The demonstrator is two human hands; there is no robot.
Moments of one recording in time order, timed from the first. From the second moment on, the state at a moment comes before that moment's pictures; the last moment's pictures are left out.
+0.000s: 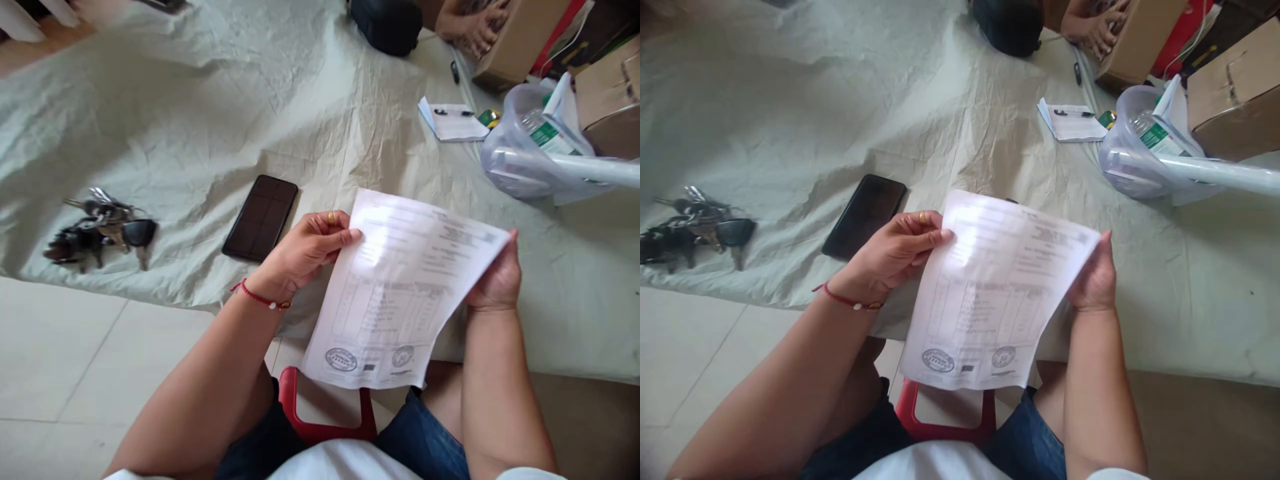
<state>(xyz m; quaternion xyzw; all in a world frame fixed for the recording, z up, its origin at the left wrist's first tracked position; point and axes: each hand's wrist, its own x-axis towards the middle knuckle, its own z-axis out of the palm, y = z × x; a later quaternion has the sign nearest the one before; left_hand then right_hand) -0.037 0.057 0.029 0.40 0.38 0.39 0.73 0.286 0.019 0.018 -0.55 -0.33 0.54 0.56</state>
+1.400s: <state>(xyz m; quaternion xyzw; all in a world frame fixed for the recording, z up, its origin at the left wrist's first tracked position) -0.001 0.062 -0.005 0.32 0.48 0.42 0.70 0.302 0.024 -0.024 -0.65 -0.36 0.32 0.59</state>
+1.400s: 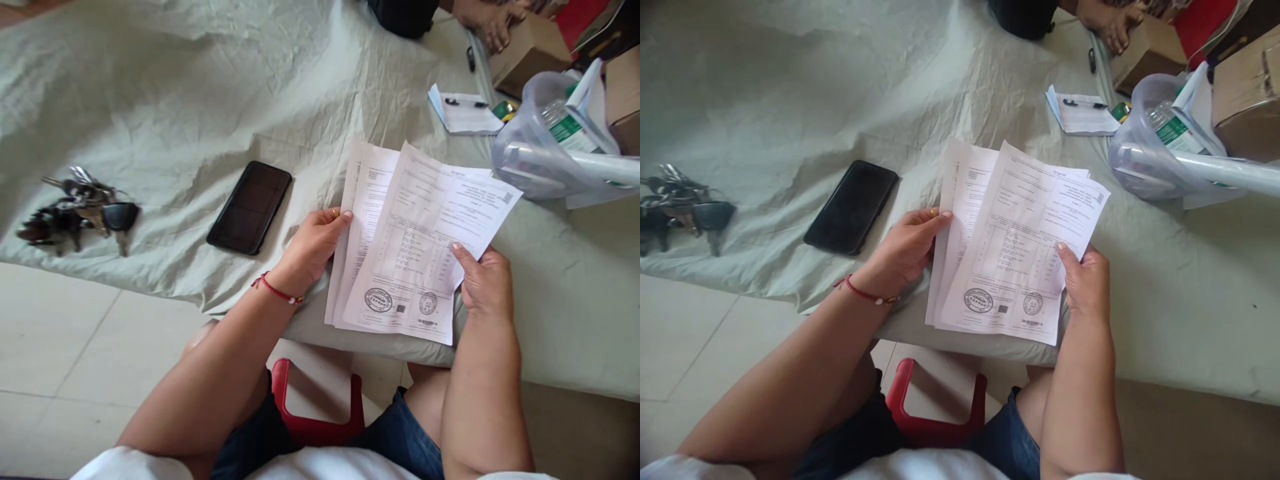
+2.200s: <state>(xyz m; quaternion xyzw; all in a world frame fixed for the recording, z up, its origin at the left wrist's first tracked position) 0.000 0.060 0.000 0.39 0.54 0.51 0.55 0.305 0.032 -0.015 -0.63 -0.29 0.21 0.69</state>
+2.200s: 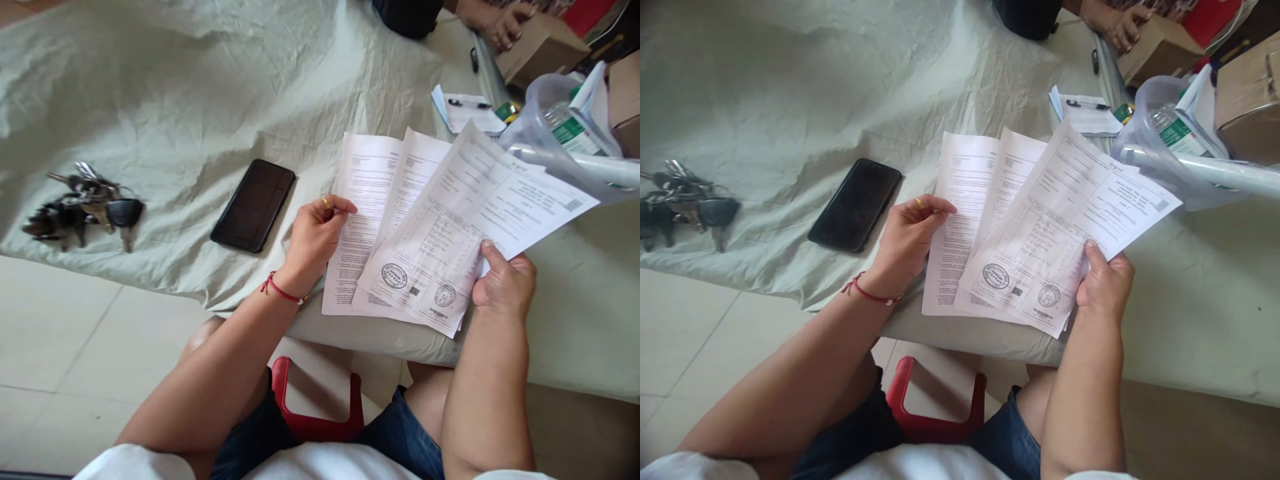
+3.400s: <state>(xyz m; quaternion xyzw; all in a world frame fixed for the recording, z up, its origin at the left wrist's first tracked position) 0.006 0.064 -0.010 0.37 0.47 0.54 0.59 0.316 0.030 -0.027 -0.63 -0.33 0.28 0.64</state>
